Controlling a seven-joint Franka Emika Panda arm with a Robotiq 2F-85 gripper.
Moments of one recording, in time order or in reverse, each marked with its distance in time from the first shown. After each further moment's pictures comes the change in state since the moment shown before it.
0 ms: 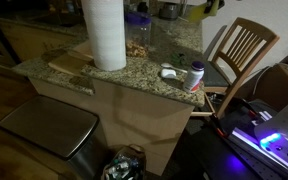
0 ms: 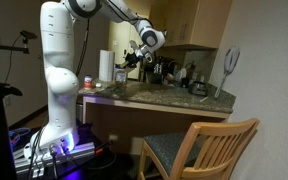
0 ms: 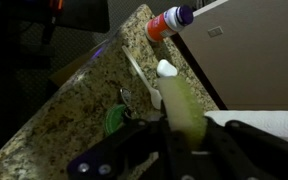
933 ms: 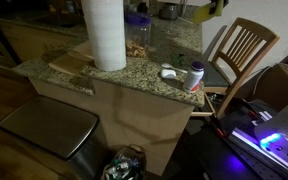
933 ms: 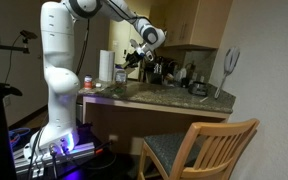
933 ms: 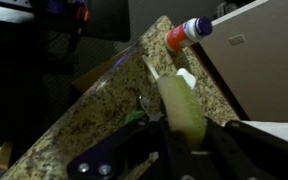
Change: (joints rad) arm 0.050 0.003 -0.039 0.037 -0.106 -0.032 0.008
